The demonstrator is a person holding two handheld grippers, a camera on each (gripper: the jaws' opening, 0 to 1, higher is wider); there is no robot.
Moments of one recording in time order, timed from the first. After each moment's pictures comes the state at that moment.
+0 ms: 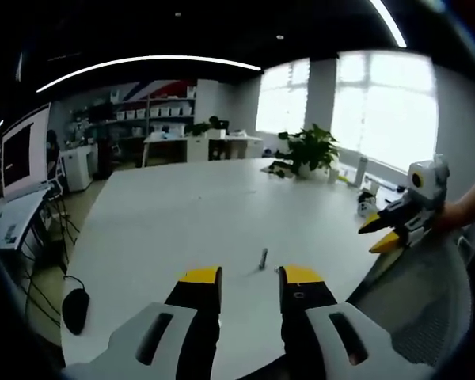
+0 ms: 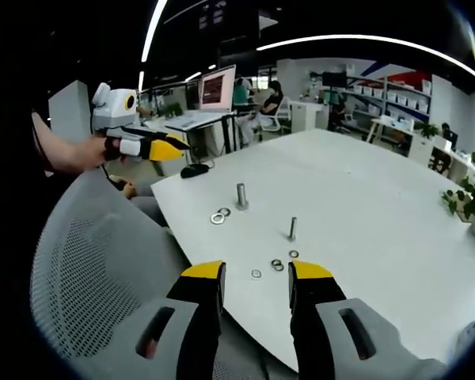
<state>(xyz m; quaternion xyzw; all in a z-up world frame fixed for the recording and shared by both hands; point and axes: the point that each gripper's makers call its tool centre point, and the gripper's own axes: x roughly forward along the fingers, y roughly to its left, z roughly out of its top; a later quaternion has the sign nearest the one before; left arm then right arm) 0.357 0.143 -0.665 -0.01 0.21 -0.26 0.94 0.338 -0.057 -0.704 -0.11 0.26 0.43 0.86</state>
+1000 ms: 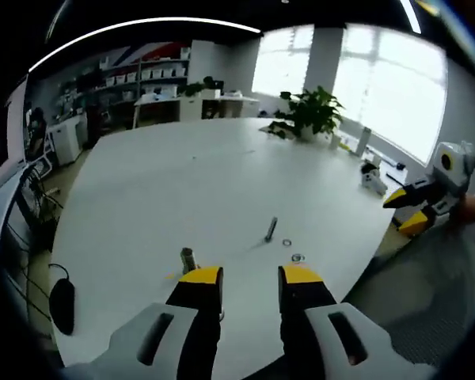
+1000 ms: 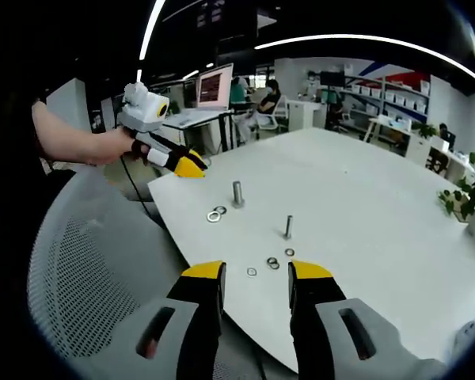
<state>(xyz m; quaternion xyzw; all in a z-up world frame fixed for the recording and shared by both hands) 0.394 0.142 -0.727 0.00 0.32 -0.27 0.91 0.340 -0.062 -0.706 -0.12 0.26 0.42 0.86</state>
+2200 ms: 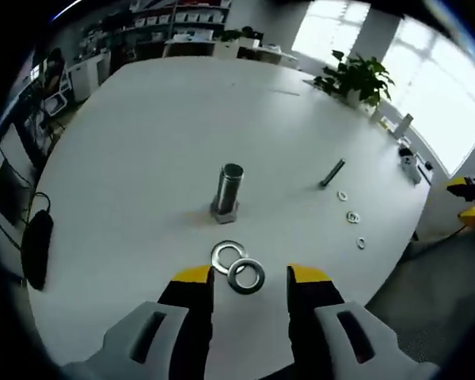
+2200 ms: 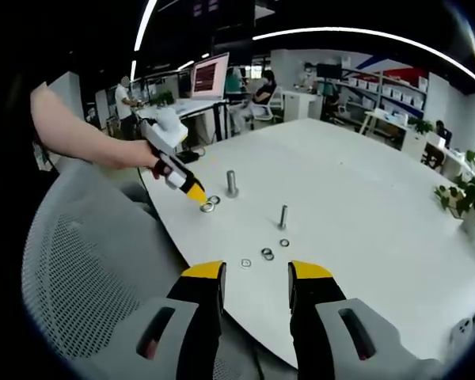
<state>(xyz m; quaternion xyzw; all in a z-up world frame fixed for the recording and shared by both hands) 0.401 0.181 -0.841 -0.02 0.47 -0.20 0.86 0.342 -0.066 -0.715 -0.13 0.28 0.40 0.86</state>
